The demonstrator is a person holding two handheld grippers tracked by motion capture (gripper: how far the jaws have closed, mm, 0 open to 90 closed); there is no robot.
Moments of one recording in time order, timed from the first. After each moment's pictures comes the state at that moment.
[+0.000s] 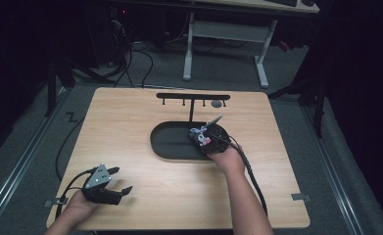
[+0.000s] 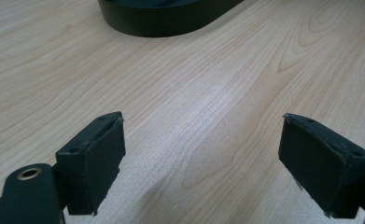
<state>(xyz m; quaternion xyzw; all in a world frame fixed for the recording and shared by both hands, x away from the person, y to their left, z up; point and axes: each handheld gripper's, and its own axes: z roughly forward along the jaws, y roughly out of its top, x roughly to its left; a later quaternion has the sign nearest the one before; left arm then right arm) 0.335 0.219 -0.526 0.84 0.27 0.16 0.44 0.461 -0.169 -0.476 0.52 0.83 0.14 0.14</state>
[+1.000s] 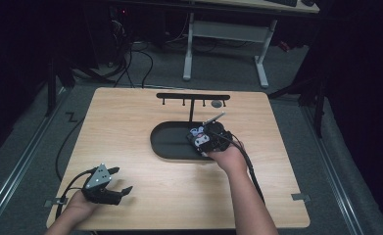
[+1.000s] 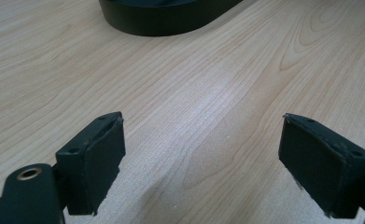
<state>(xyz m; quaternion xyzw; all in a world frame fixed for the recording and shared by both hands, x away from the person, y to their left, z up) 0.335 0.218 -0.526 0.84 0.27 0.16 0.44 0.449 -0.169 -0.448 0.51 0.83 0.17 0.16</state>
